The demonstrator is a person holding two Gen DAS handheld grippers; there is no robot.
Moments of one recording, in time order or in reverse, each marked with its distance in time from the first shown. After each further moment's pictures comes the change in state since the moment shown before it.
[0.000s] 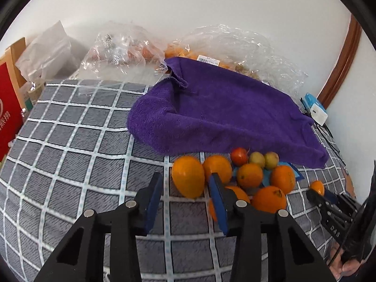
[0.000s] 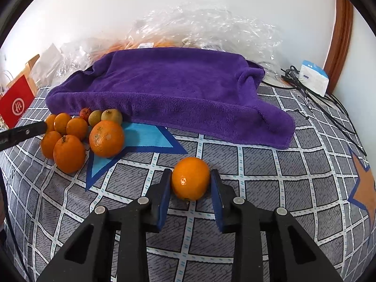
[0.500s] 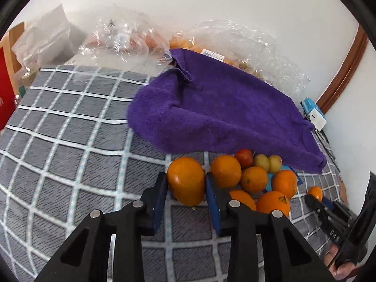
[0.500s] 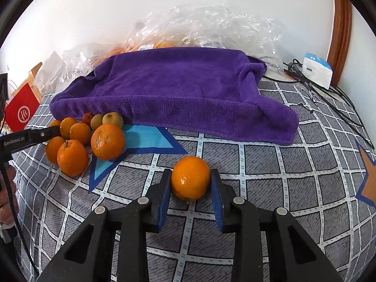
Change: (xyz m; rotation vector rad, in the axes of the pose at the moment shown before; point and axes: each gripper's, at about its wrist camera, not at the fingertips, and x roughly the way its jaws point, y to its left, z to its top) left arm 0.007 0.013 -0.001 -0.044 0.031 -0.032; right arm 0.003 -0.009 0.001 0.040 0.007 0.055
